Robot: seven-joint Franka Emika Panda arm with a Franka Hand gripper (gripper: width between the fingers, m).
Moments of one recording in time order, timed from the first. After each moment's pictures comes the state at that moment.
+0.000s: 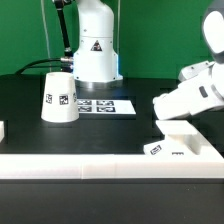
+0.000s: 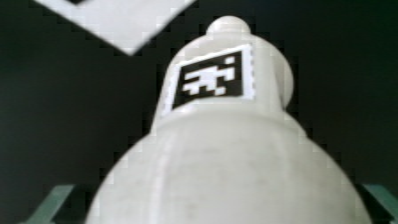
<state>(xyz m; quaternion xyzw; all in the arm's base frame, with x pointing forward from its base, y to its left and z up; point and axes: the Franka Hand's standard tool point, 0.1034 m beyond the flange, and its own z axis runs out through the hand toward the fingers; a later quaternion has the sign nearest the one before) 0.415 0.164 0.028 0.84 0.26 -0.46 0.06</state>
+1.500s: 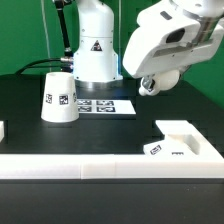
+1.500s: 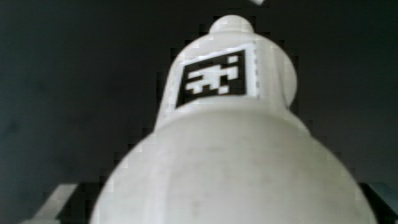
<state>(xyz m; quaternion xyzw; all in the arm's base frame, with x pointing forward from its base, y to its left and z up) 0.500 0.100 0.103 0.94 0.26 -0.20 0.00</state>
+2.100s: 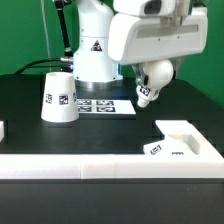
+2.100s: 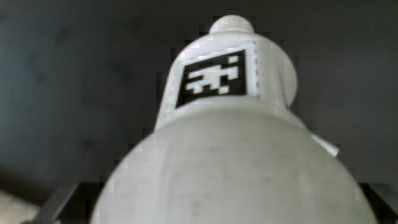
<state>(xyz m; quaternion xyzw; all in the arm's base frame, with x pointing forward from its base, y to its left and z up) 0.538 0.079 0.127 0.96 0.26 -0.02 -0.01</state>
